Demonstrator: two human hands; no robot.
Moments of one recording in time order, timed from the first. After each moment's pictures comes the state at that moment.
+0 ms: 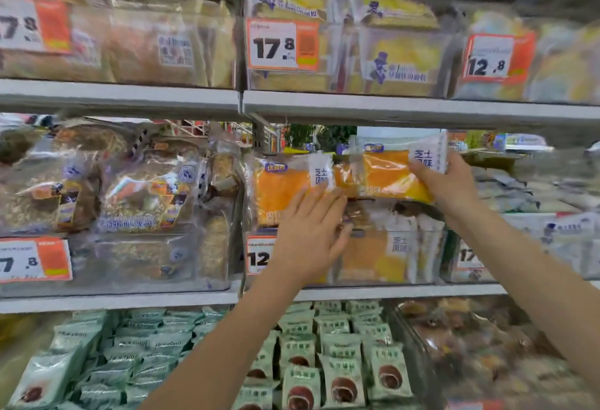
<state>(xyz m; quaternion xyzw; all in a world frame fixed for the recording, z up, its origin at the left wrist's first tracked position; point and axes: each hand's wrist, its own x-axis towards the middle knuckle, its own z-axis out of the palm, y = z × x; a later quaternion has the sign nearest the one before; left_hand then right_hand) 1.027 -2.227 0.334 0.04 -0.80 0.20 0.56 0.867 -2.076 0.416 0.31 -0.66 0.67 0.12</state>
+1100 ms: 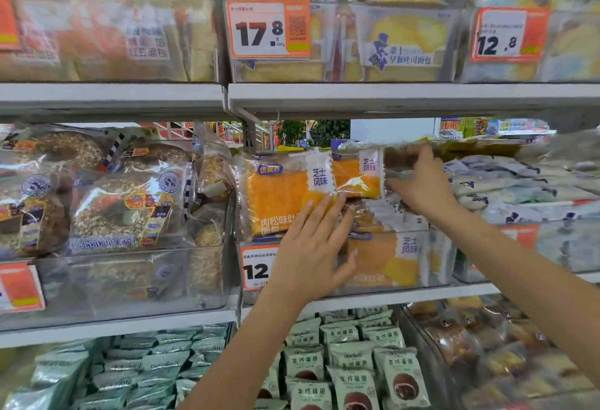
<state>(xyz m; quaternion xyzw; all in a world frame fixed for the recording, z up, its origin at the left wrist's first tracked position) 1.014 -2.242 0.311 0.05 -0.86 0.23 0.45 0.852 -2.120 0.404 0.31 -0.80 0.47 0.20</state>
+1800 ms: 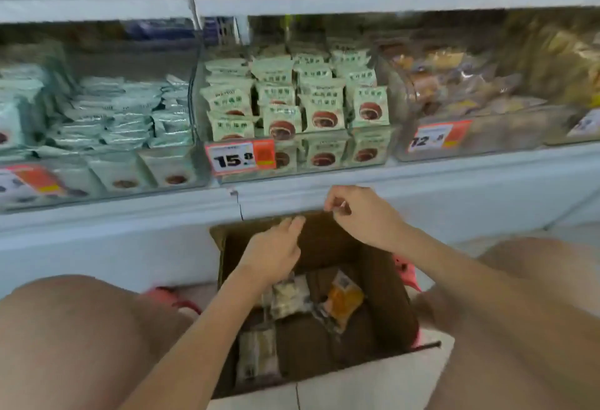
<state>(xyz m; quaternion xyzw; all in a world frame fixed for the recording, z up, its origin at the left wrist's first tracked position) 1.161 -2.126 0.003 0.18 -0.98 -0.09 0.02 1.018 -2.006 0.062 0.48 -0.84 0.24 -0.13</state>
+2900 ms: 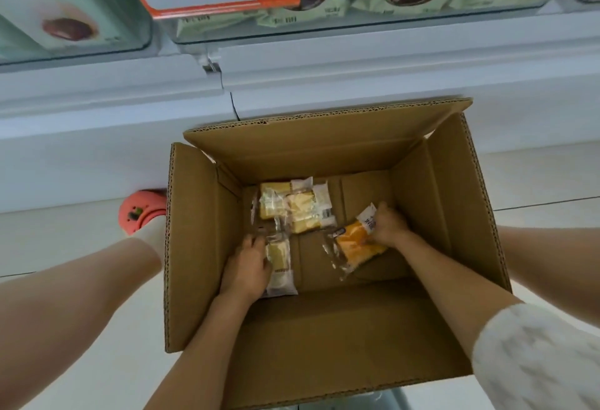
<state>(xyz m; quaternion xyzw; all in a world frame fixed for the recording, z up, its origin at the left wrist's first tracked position) 1.253 -2.119 -0.207 0.41 -0.84 -0.28 -0.23 1.011 -1.977 -0.267 0.19 -0.88 -0.01 -0.43</state>
